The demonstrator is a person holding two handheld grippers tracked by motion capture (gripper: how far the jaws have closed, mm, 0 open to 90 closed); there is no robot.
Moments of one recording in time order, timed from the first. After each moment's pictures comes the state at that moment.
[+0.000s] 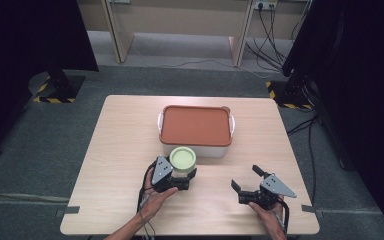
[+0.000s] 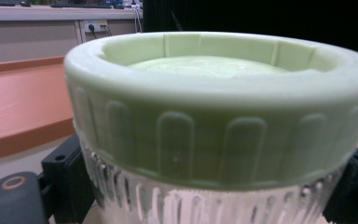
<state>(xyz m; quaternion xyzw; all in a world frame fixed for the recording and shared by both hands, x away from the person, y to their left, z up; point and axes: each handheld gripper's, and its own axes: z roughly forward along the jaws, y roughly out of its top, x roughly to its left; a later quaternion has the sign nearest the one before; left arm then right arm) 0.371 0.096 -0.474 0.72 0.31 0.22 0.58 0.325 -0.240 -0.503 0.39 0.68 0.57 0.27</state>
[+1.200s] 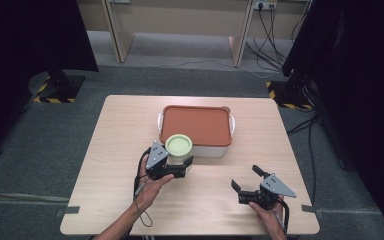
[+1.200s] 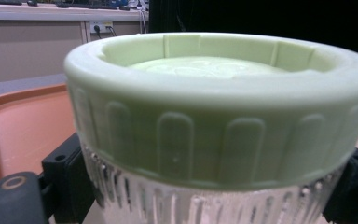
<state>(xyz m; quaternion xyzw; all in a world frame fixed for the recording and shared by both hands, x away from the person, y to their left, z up) 0.391 0.107 -0.435 0.71 0.33 0.21 0.58 0.325 -0.240 -0.503 0.39 0.68 0.56 0.26</state>
